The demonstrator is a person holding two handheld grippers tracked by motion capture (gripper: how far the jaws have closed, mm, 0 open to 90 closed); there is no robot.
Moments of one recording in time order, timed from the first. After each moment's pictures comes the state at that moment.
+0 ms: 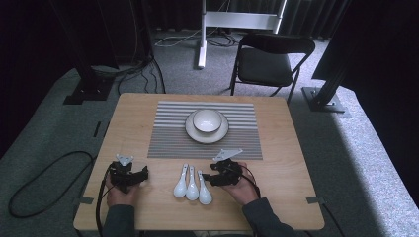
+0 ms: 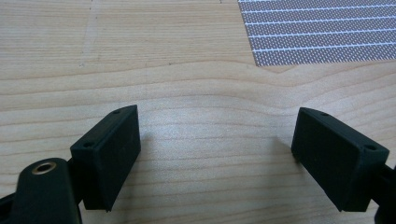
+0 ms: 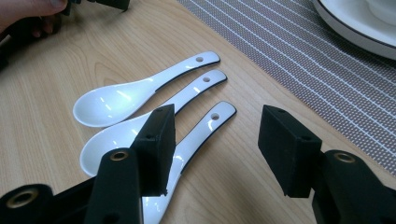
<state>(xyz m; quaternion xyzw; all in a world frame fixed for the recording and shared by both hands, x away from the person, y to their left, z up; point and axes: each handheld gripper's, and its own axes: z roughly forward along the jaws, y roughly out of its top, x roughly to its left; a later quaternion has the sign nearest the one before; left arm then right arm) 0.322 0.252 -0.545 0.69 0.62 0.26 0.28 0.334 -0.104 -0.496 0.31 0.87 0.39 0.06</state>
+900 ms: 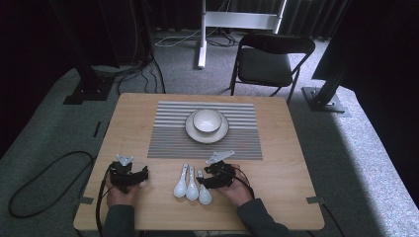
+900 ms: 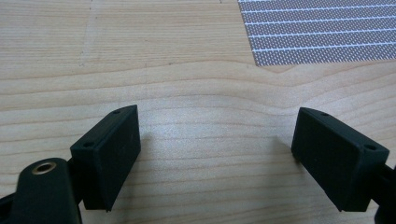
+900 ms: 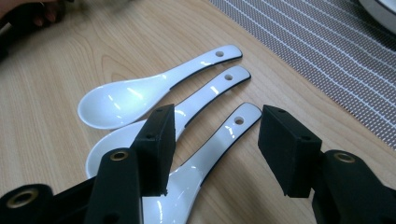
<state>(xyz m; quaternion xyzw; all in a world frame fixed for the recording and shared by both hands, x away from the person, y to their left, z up) 0.322 0.252 -0.545 0.69 0.62 0.26 0.28 0.333 -0.085 -0.507 0.30 0.87 0.38 0.05</state>
